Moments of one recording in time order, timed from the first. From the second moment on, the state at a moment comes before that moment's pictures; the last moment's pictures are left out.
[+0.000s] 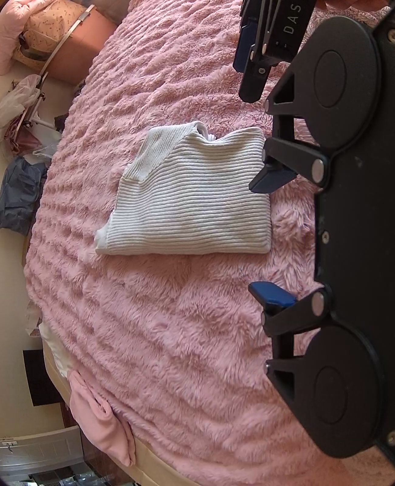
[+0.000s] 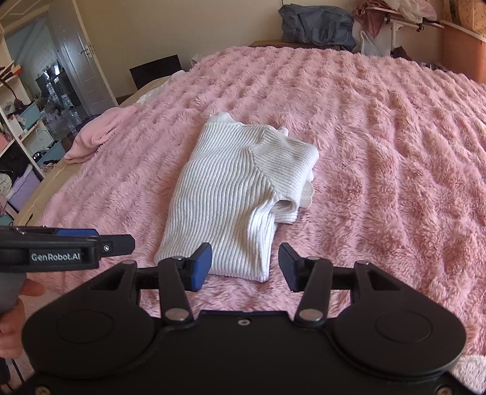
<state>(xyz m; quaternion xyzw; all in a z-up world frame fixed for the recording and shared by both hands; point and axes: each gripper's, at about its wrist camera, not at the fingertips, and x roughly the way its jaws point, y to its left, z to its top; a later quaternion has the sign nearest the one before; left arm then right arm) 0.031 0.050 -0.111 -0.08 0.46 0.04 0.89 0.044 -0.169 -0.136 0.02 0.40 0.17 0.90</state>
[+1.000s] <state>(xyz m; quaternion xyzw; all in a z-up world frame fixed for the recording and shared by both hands) -0.003 0.015 -0.067 -0.06 0.48 0.04 0.88 0.005 -0.151 -0.096 -0.02 0.40 0.12 0.91</state>
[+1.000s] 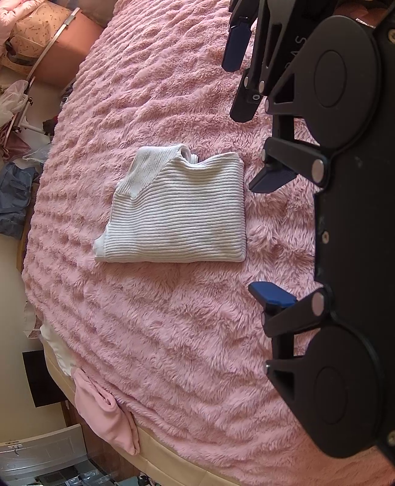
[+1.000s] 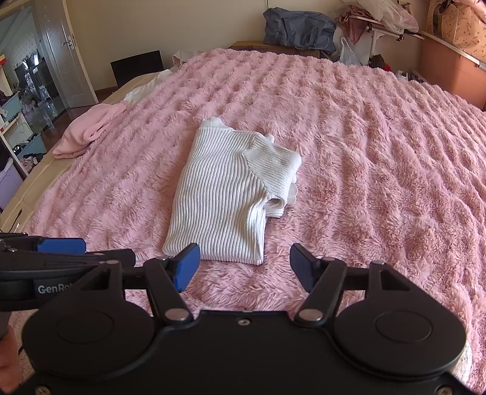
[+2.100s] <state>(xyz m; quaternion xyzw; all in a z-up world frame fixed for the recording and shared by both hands) 0.001 0.019 -0.074 -0.06 0.48 0.05 0.87 0.007 -0.154 -0.101 -0.03 0.41 0.12 0.90</state>
